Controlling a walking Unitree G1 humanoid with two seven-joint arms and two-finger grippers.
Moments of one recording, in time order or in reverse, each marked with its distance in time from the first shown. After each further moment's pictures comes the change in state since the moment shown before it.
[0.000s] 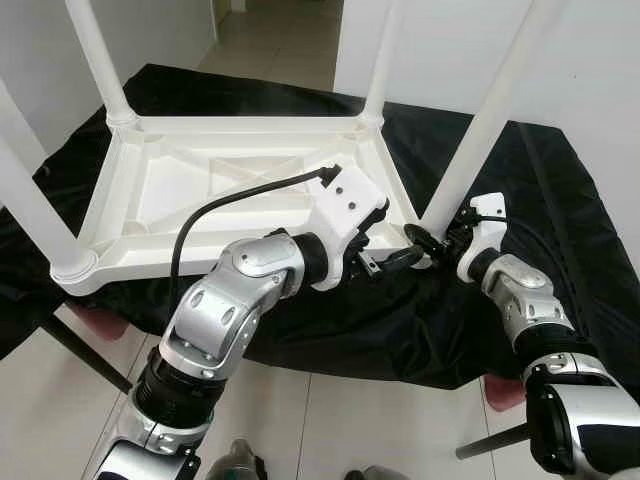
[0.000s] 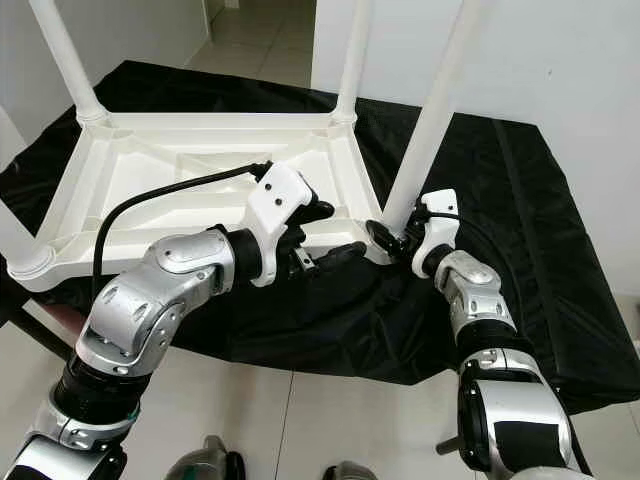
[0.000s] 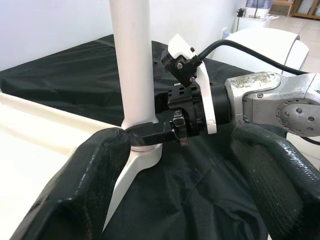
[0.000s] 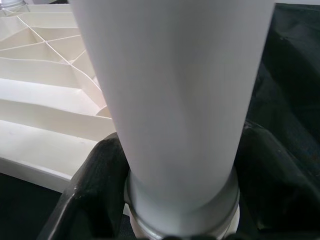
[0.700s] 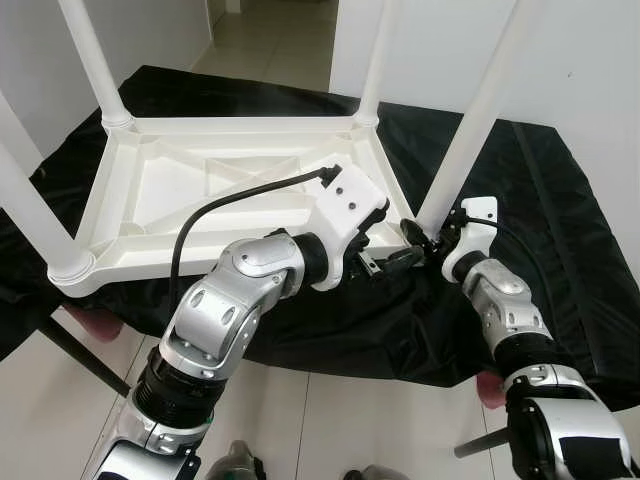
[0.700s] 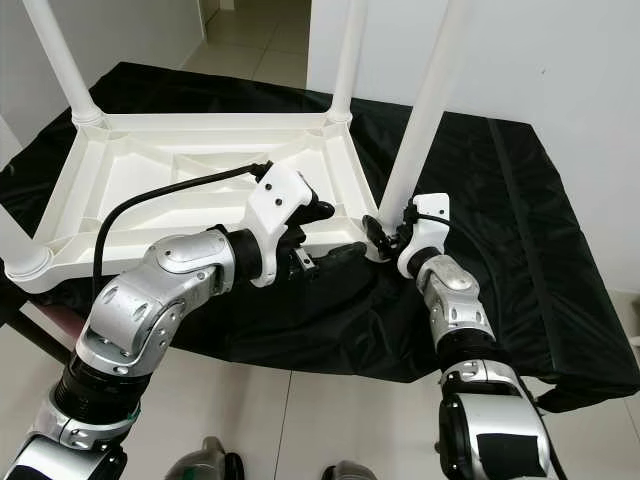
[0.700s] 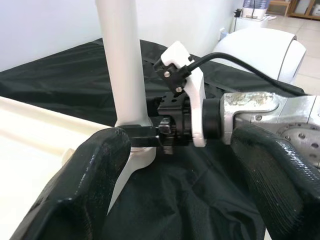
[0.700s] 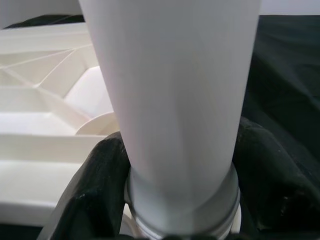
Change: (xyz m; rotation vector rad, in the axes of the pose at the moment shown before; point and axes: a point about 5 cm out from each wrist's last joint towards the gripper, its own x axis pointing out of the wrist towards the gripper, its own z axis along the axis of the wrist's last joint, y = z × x) left arm 0.000 0.000 0.000 -0.002 0.001 0.000; right arm 0.010 0.017 -0.004 0.074 -0.063 -0.254
